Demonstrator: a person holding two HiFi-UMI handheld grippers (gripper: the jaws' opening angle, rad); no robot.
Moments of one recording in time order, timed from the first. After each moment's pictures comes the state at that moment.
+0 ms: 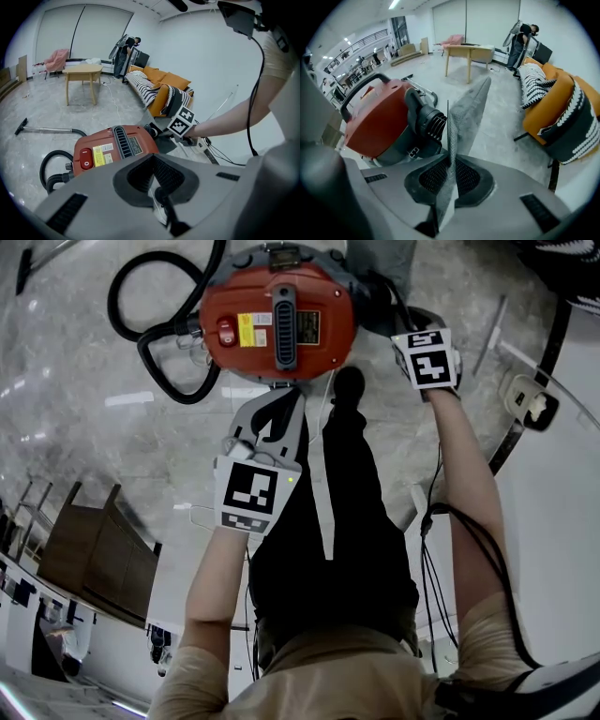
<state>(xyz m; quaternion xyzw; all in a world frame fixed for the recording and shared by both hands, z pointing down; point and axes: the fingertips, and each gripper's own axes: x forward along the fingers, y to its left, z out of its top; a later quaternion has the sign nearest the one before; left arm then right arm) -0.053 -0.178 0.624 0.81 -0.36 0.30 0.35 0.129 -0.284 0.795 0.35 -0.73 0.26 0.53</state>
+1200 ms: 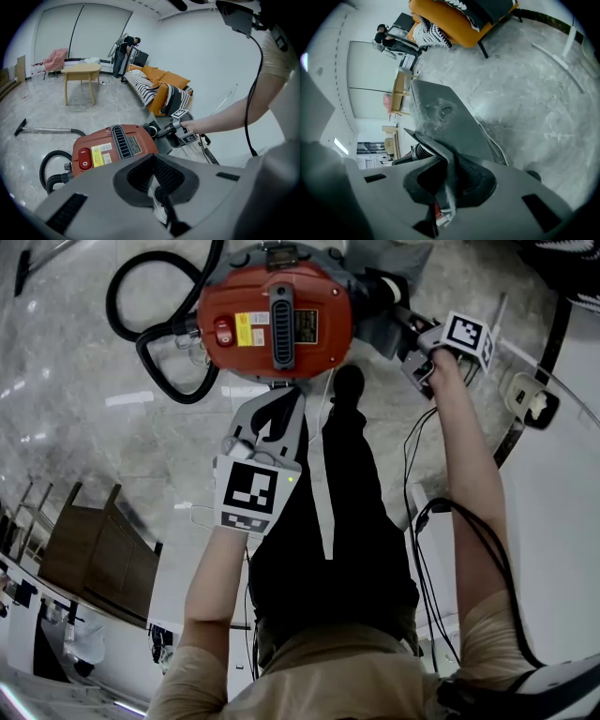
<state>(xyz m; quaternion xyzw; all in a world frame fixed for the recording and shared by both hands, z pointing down) -0.051 -0.176 0.626 0.81 -0.36 0.30 0.35 0.133 -0.287 0.806 0.41 -0.51 0.75 0.08</state>
